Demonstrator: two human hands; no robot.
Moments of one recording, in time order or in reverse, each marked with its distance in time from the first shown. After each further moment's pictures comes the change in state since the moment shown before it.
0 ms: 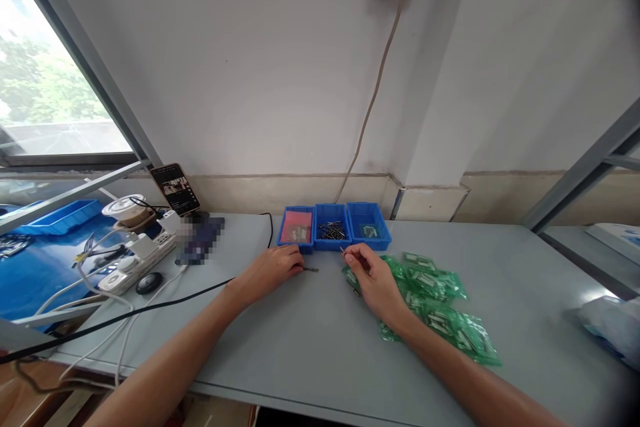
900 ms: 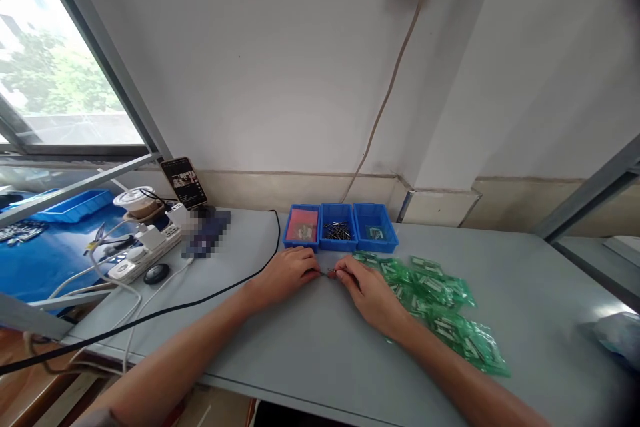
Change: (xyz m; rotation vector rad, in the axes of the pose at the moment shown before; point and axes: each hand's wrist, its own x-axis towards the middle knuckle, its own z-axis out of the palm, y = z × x) left_hand 0.006 0.015 0.017 -0.085 0.093 0.058; right_hand -0.006 -0.011 0.003 -0.282 -0.323 -0.115
